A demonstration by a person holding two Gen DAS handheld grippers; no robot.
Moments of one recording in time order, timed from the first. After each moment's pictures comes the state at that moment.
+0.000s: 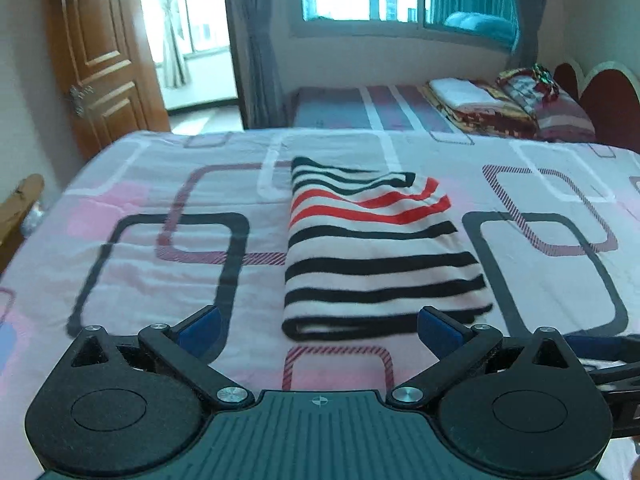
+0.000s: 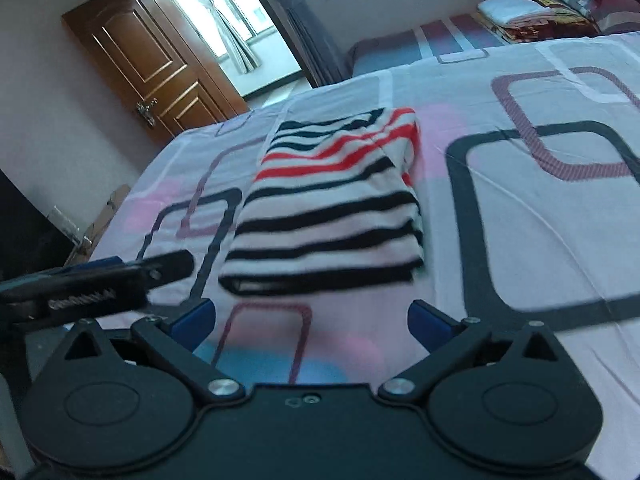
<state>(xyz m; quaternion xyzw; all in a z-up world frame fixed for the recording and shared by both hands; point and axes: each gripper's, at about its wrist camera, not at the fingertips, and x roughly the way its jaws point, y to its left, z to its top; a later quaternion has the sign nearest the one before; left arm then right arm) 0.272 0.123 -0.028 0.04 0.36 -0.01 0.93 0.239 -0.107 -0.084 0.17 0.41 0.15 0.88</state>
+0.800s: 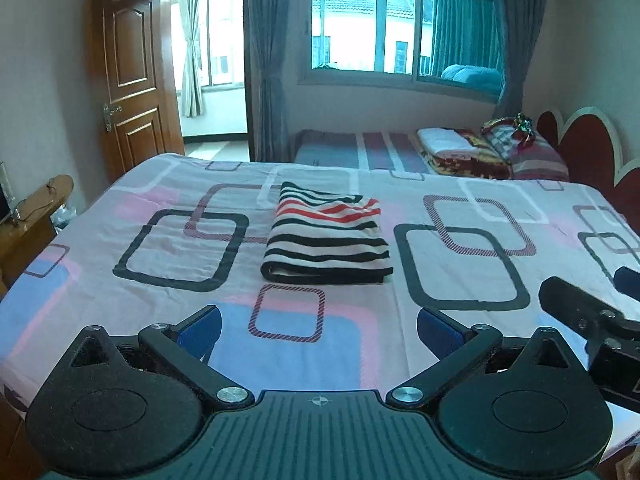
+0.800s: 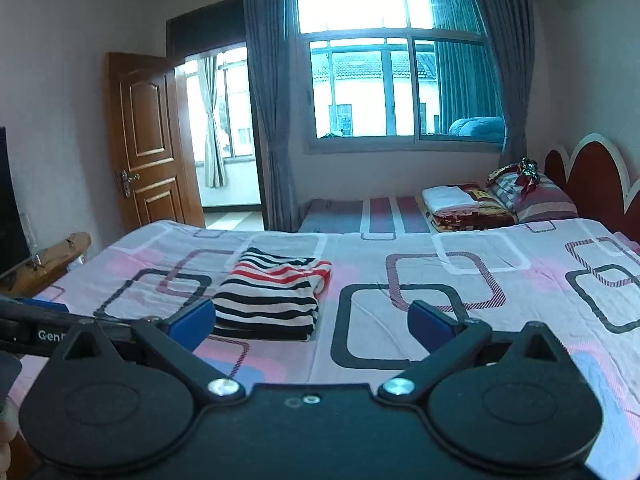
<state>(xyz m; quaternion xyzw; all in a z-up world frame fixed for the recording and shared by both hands) 0.040 0.088 0.047 -0.01 0.30 0.00 0.95 -0.005 -0.134 0.027 0.02 0.18 0.05 0.98</state>
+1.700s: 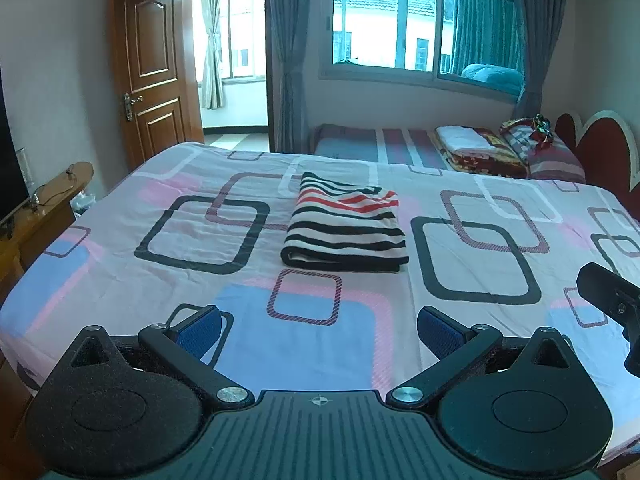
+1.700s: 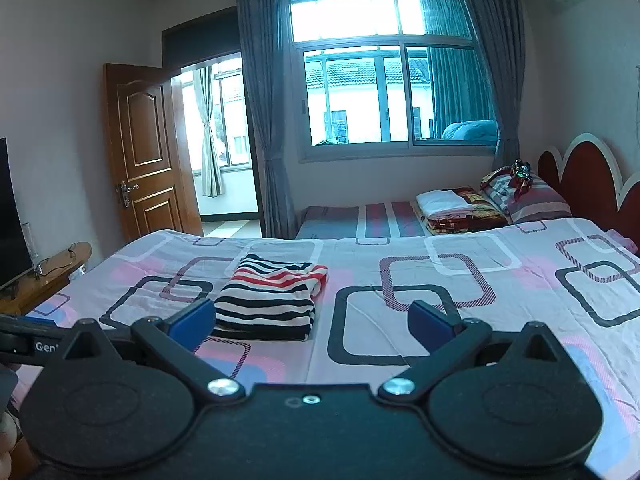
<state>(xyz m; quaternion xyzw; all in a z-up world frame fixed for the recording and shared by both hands) 0.028 0.092 0.042 -0.01 0.31 0.03 0.95 -0.030 -0.140 0.032 0.03 0.17 0.04 0.98</state>
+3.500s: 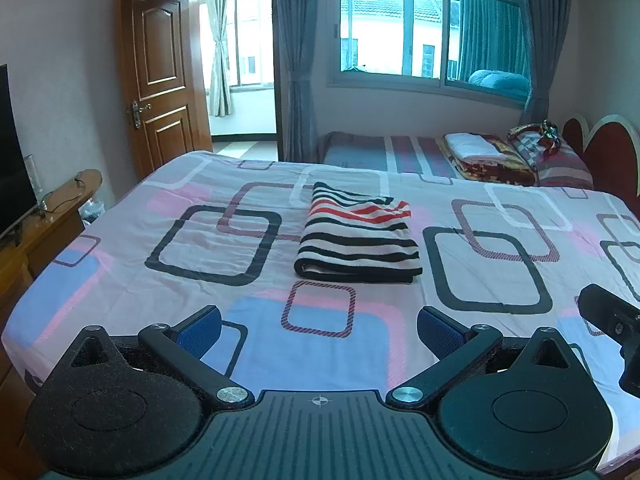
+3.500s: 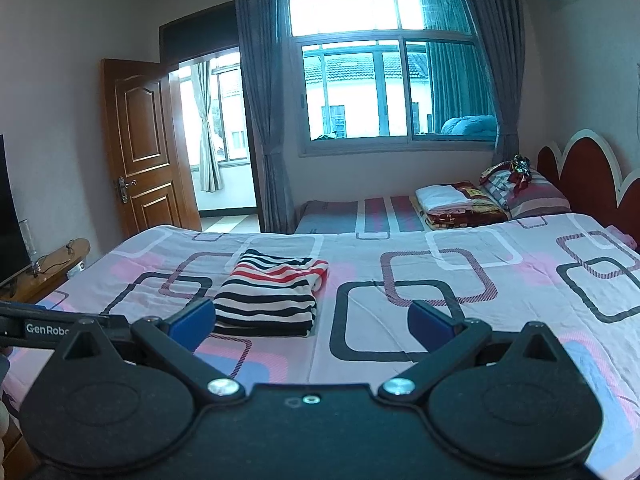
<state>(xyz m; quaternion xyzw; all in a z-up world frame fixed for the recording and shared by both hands) 0.033 0.099 0.047 -0.01 0.30 0.04 0.95 -0.024 -0.137 0.026 0.03 0.18 0.04 0.98</state>
